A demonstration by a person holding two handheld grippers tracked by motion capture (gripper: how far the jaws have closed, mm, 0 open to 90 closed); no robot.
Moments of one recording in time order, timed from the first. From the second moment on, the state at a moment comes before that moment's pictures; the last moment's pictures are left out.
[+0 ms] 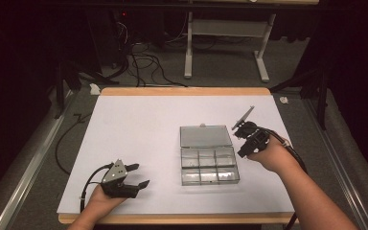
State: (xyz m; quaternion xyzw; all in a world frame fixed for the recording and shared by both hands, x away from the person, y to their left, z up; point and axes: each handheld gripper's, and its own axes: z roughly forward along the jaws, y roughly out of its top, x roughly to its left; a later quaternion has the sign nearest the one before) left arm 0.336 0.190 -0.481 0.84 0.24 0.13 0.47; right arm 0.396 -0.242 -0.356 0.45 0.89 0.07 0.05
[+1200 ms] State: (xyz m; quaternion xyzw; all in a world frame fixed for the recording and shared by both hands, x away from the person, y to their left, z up) left arm 0.335 0.190 -0.481 0.84 0.24 0.13 0.47; right arm 0.430 -0.271 -0.434 0.49 0.87 0.01 0.03
